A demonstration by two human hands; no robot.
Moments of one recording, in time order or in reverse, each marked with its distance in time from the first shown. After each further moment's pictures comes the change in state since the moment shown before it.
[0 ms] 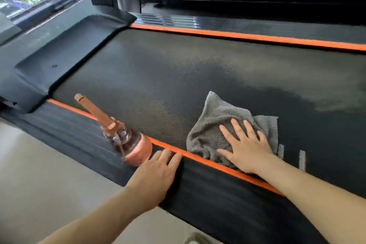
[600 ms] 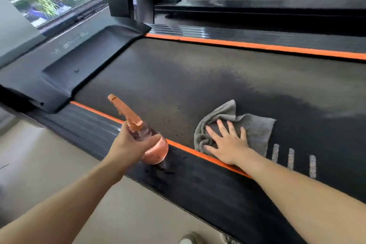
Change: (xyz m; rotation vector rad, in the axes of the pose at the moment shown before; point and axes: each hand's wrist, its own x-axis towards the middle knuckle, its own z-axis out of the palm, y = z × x) left_hand -0.027 -0.069 -0.034 -1.240 0.456 -0.771; right_hand 0.028 -0.056 -0.008 0.051 0.018 -0.118
